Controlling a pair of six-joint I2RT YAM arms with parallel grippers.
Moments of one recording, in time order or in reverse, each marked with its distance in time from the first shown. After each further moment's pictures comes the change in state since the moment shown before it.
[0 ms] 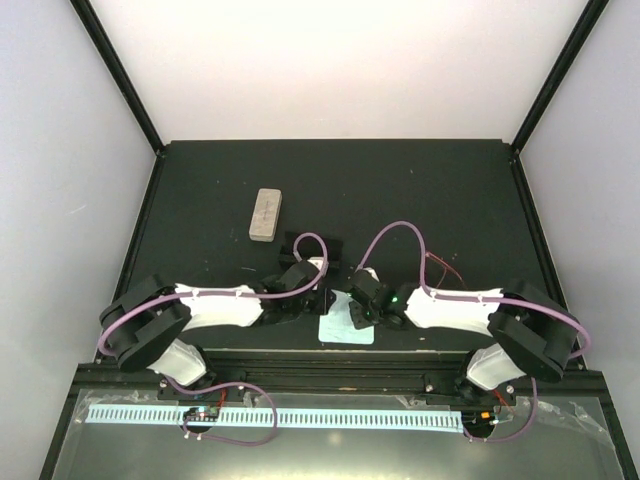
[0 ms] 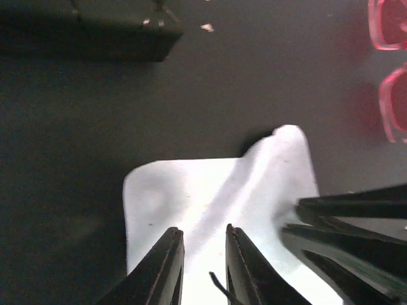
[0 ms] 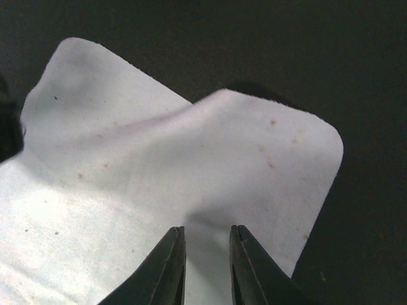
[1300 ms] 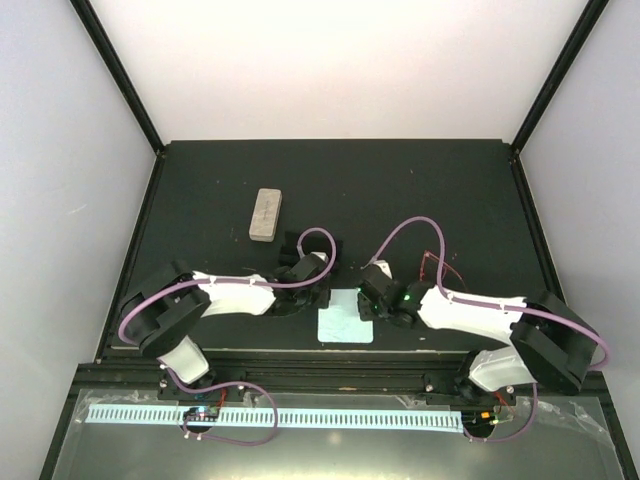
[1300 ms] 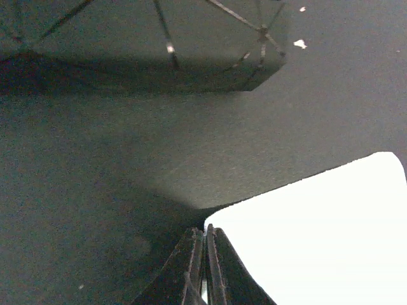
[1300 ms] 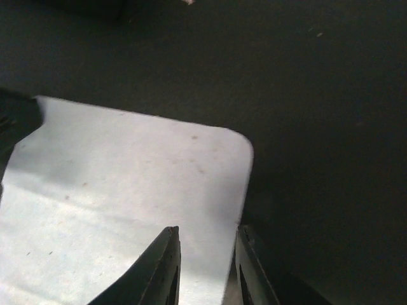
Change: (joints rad) left arm 0.034 0.150 0.135 -0.147 -0.121 0.075; right arm -0.032 -0.123 -0.038 -0.018 0.051 0.085
